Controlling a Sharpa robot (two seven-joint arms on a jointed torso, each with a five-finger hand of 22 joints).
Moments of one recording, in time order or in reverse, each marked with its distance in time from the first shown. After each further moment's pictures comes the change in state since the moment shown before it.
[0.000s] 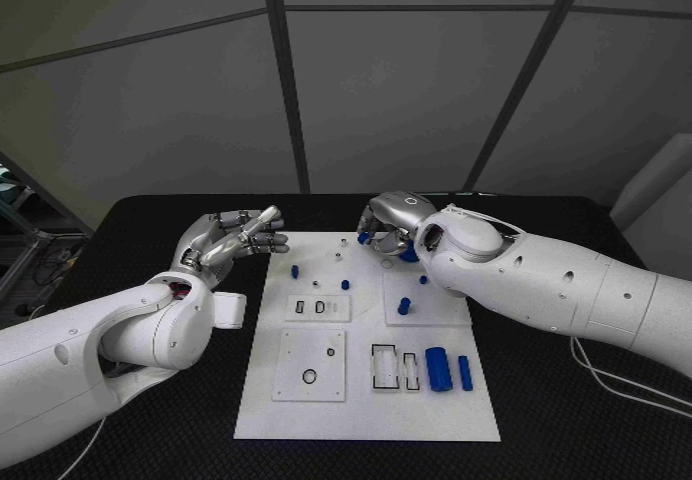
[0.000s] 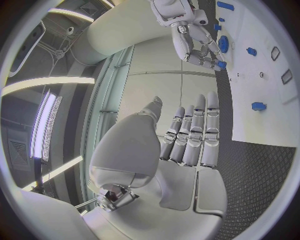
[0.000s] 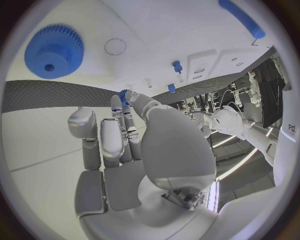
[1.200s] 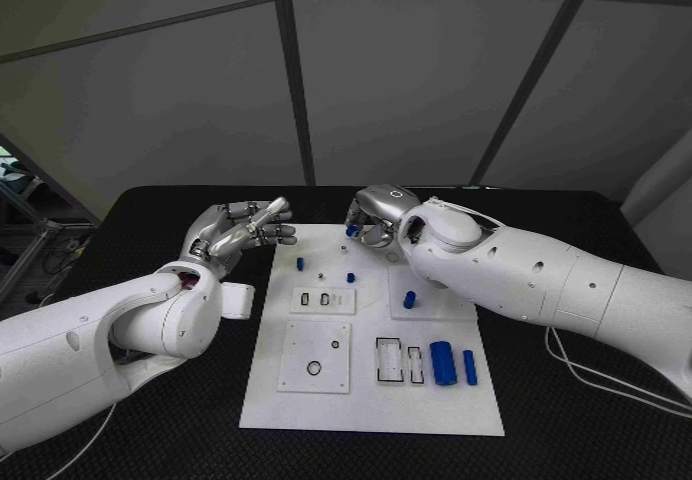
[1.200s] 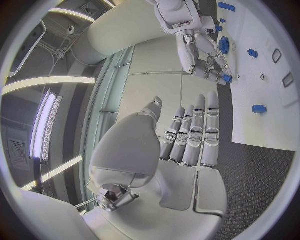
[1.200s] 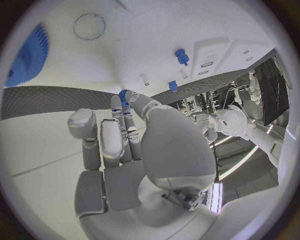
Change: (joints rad) left arm 0.002 0.003 0.001 0.005 0.000 0.000 -0.001; left_hand 0.000 0.000 0.000 0.000 0.000 0.000 0.000 0.001 0.000 0.000 0.000 0.000 0.000 0.000 0.000 0.000 0.001 0.000 0.000 0.000 0.000 0.000; right arm 0.001 0.113 0.000 -0.107 0.016 0.011 0.006; right_hand 0.000 0.000 0.003 0.003 0.000 -0.007 0.000 -0.005 0.013 0.000 0.000 -0.004 0.000 0.000 0.000 0.015 0.012 0.000 0.000 0.000 0.008 0.006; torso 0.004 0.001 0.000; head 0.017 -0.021
